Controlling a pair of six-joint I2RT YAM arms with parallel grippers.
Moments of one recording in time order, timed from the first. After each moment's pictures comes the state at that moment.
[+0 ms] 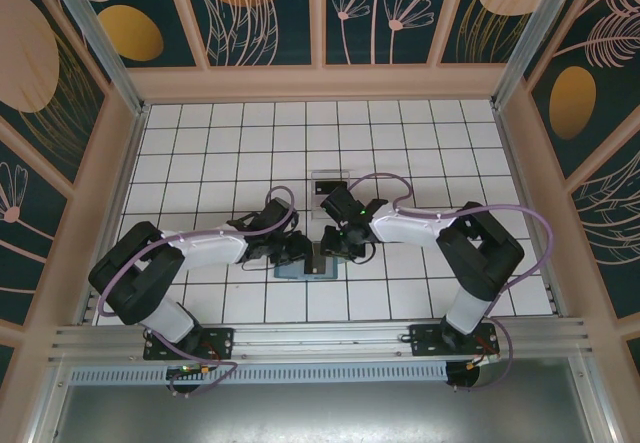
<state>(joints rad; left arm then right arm) -0.75 1.57 0.67 -0.11 0.31 -0.97 0.85 1.71 0.95 -0.48 -0.20 0.88</state>
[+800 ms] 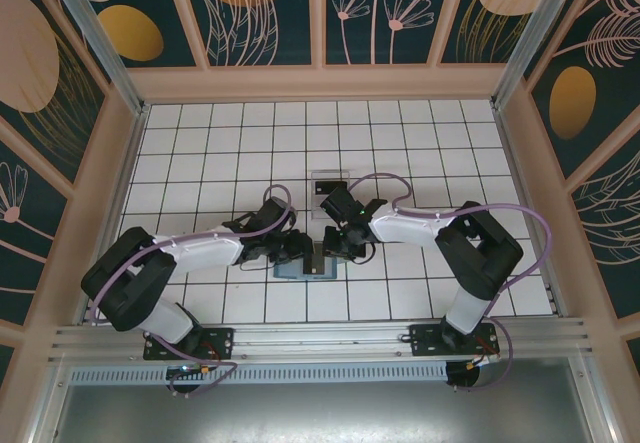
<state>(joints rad) -0.74 1.52 0.66 -0.11 0.31 -0.97 0.85 1.71 0.96 -0.48 -0.19 0.88</state>
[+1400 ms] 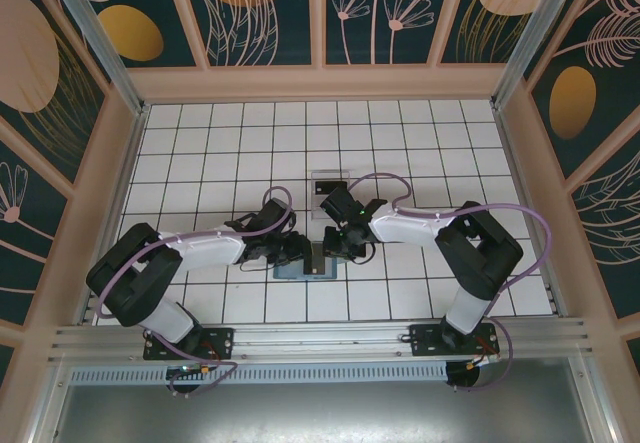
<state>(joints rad) -0.74 1.56 0.66 -0.12 0.31 -0.97 0.85 1.71 0.96 -0.49 -0.19 0.86</state>
